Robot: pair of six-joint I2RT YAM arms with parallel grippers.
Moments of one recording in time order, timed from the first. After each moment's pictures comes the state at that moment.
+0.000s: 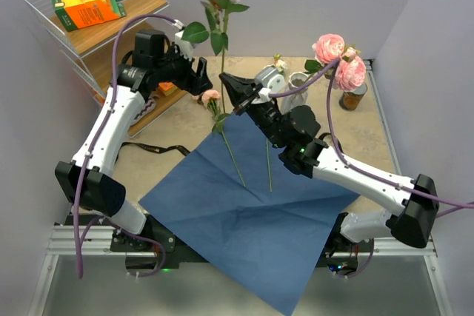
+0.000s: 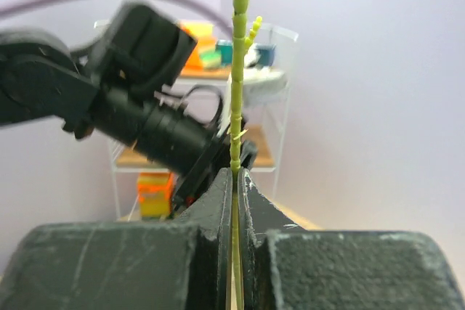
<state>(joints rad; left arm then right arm) -0.28 1.56 1.72 -0.72 0.50 0.15 0.97 1.33 1.13 0.64 0.18 -0.13</state>
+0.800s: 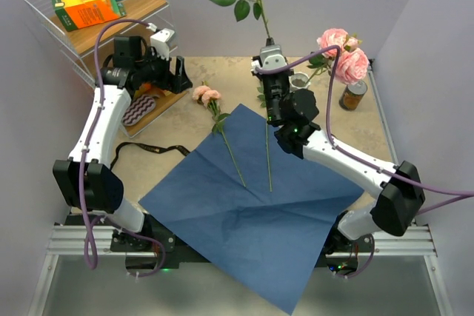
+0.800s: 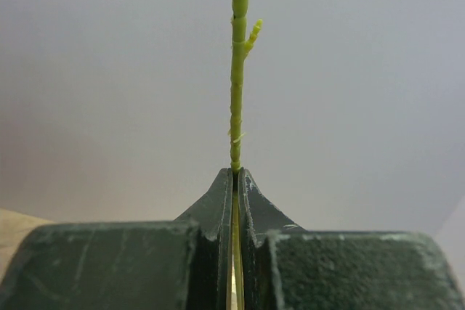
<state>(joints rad) -0.08 1.58 1.63 -0.67 0.54 0.12 0.82 1.45 1.21 0.82 0.56 -0.65</state>
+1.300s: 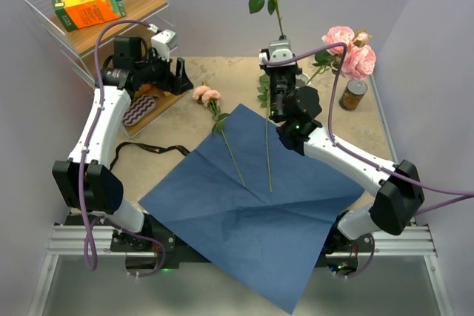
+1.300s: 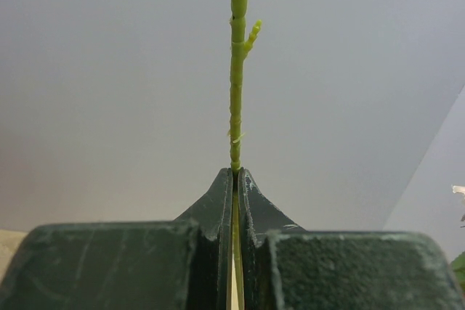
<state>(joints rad) -0.08 1.57 1.62 -0.67 0.57 0.14 0.77 1.46 1.21 0.89 0.67 -0.70</state>
